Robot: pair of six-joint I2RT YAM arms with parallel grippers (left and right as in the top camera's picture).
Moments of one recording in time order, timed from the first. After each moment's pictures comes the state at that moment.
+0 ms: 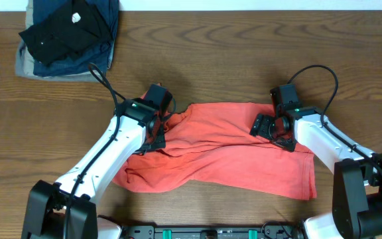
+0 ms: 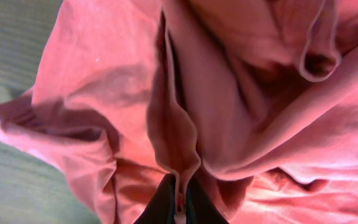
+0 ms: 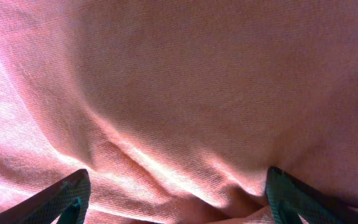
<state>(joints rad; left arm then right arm) -0.41 1.54 1.04 -1.07 -0.15 -0.56 0.20 1.67 0.86 -0.58 -0.07 0.63</state>
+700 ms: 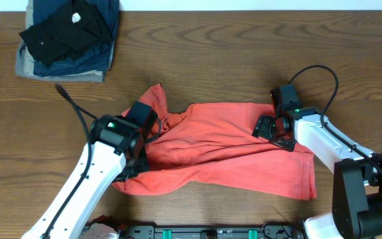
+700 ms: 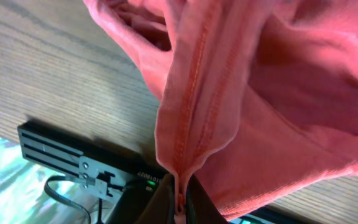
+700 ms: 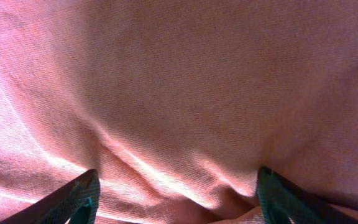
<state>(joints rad) -0.41 1.27 1.04 -1.46 -0.17 -0.69 0.20 1.67 0.86 -0.58 -0.05 0.63</state>
